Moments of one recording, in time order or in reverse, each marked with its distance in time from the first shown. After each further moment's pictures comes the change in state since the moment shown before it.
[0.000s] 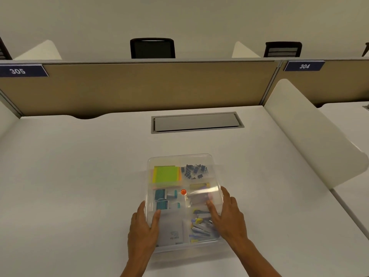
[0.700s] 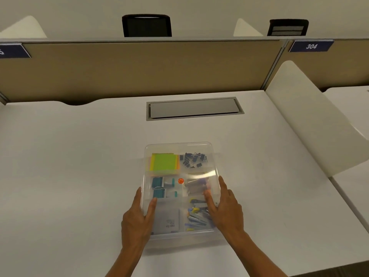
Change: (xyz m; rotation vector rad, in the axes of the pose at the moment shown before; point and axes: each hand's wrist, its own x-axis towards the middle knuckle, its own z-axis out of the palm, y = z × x) left_hand 0.005 -0.002 -0.004 0.103 0.032 0.088; right_hand -0.005 0.005 0.009 -0.022 0.056 0.032
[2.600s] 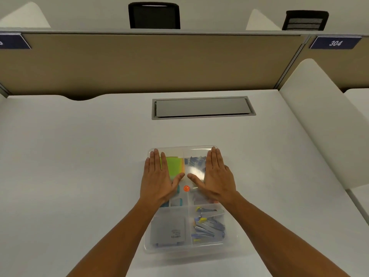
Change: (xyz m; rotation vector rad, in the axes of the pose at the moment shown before) left_hand 0.124 0.050 0.040 0.643 -0.084 0.402; right_hand 0.119 -0.048 0.029 -0.390 -0.224 -0.305
